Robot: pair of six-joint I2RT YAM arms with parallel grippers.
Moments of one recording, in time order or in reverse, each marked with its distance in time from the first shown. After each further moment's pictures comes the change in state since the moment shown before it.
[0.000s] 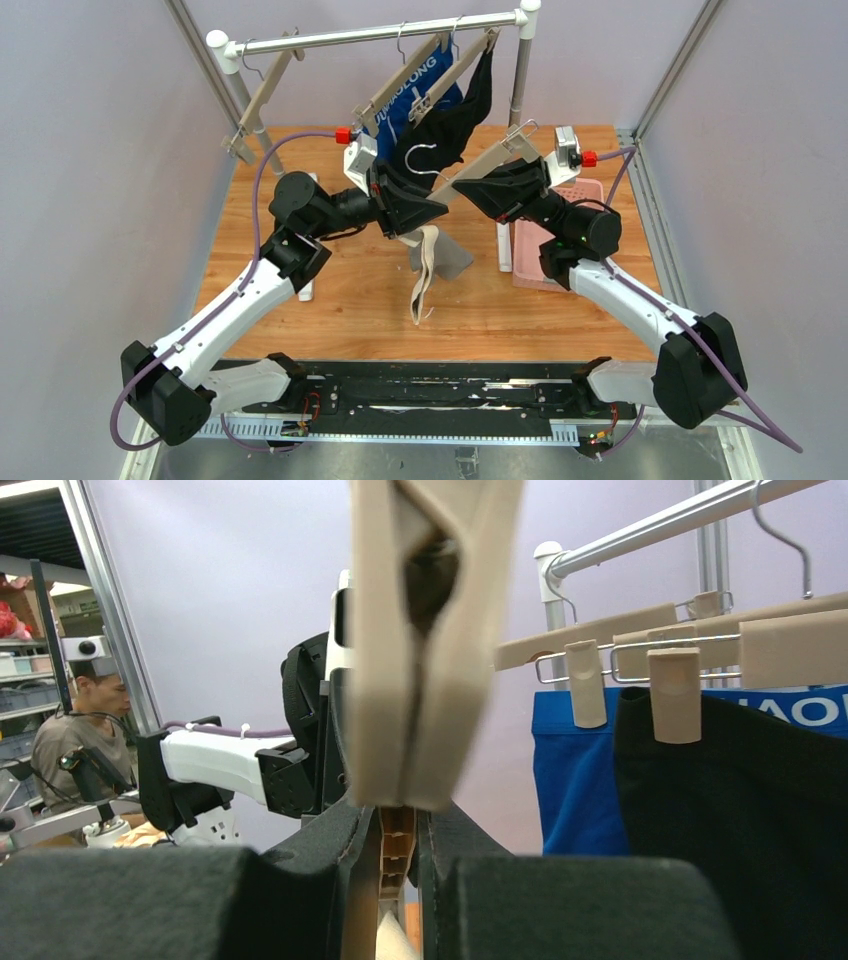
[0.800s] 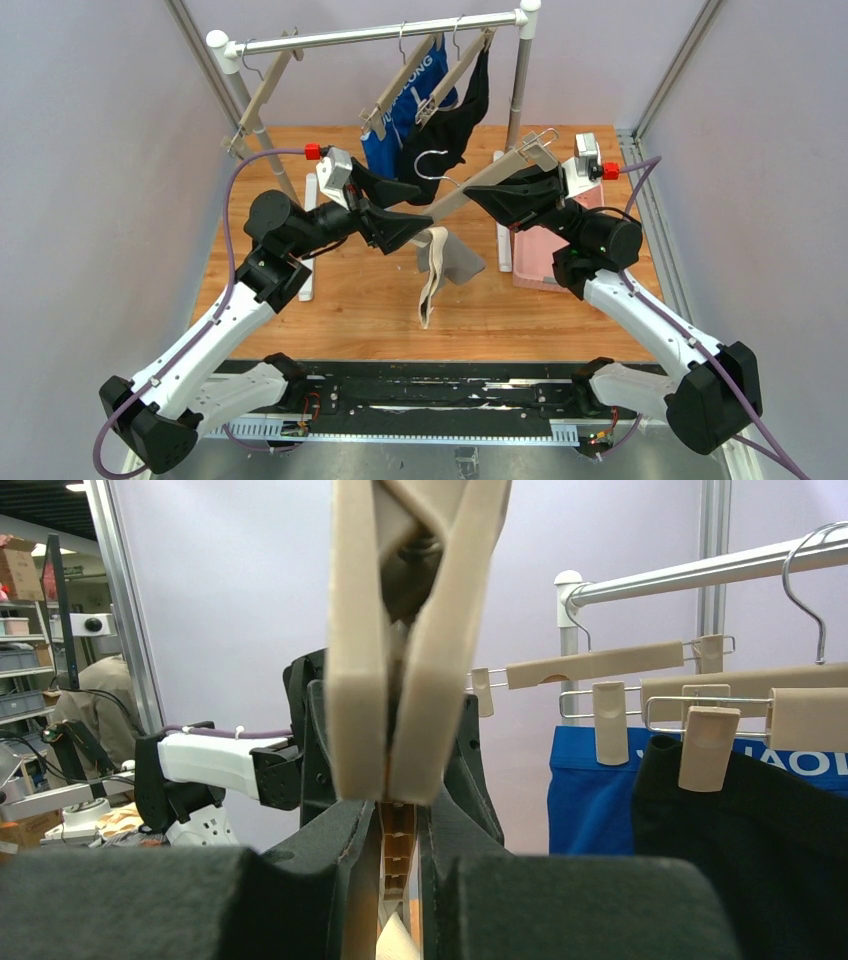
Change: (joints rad) left arm 0.012 -0.163 -0.066 -0.102 -0.159 0.101; right arm 0.003 -0.126 -0.004 -0.100 -0.024 -0.075
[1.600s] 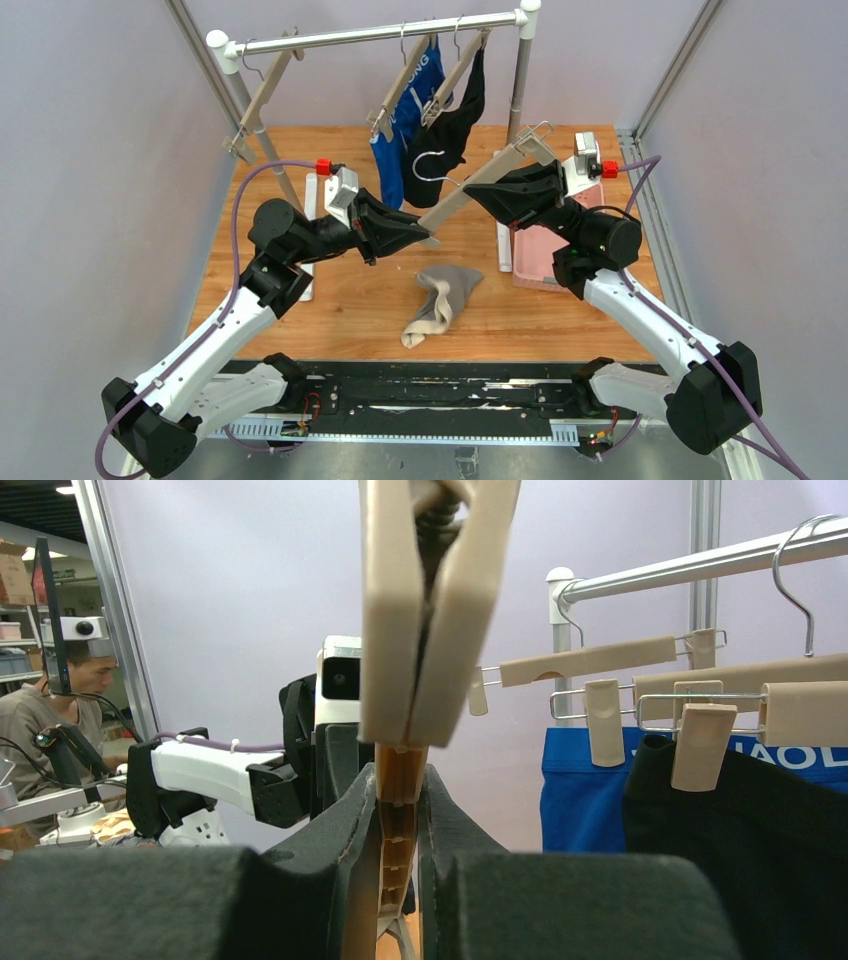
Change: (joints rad) left arm 0.005 -0.024 -0.092 0.038 0.189 0.017; right arm 0.000 -0.002 0.000 -0.018 0.008 -0.006
